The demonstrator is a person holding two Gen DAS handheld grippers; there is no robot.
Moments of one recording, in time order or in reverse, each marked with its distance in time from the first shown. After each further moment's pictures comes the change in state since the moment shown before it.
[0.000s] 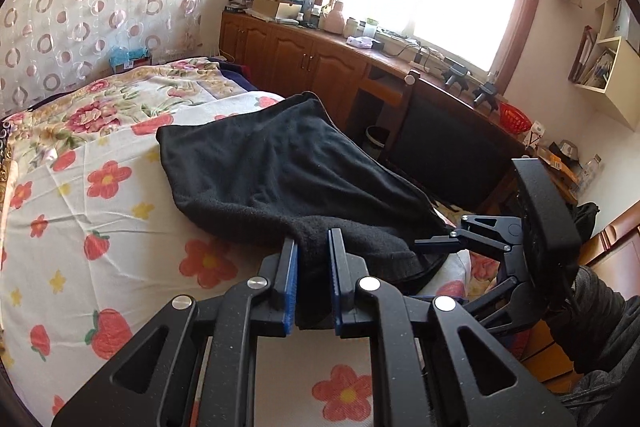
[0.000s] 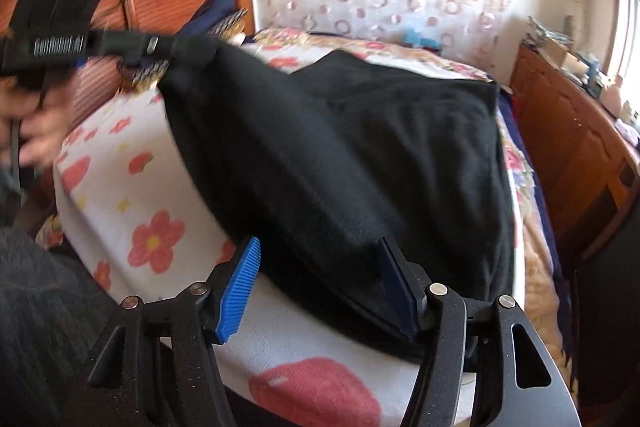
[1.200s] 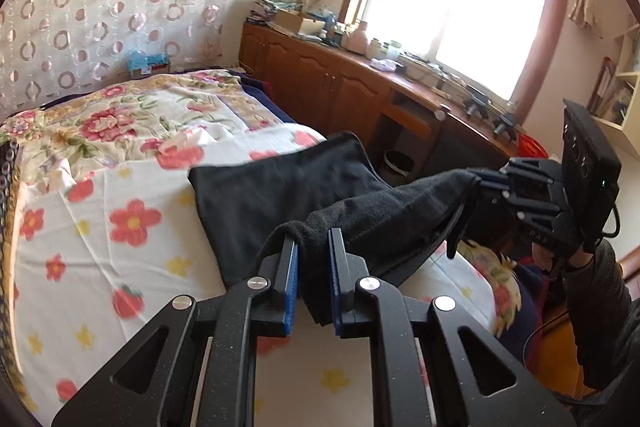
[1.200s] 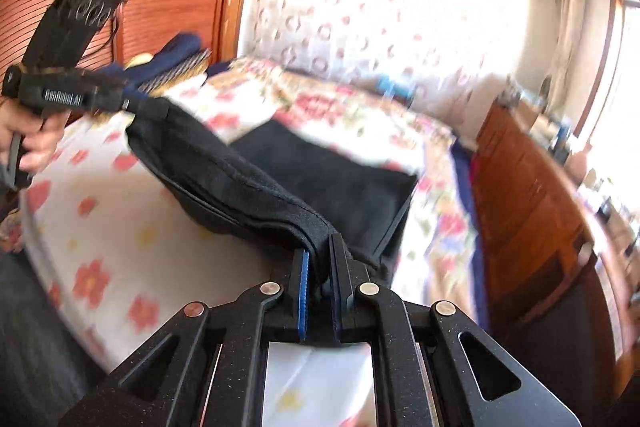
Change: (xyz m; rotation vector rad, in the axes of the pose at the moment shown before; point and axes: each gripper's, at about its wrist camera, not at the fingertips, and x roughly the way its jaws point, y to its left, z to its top) left arm 0.017 0.054 0.056 -0.063 -0.060 0.046; right arm -0.038 -0.061 0.078 -0.136 -0.135 -0.167
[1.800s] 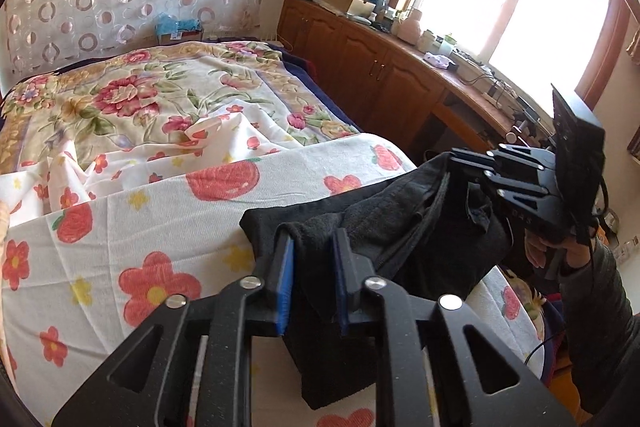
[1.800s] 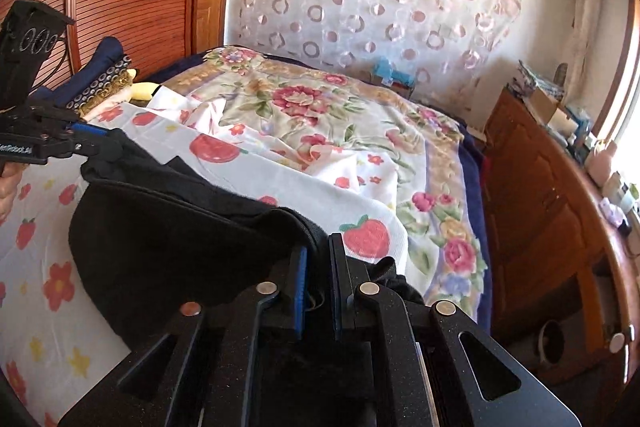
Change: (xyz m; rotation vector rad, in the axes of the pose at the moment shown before) left arm 0.095 0.082 0.049 -0.111 0.088 0.069; right arm 0.175 -0.068 0.078 0.047 0.086 0.041
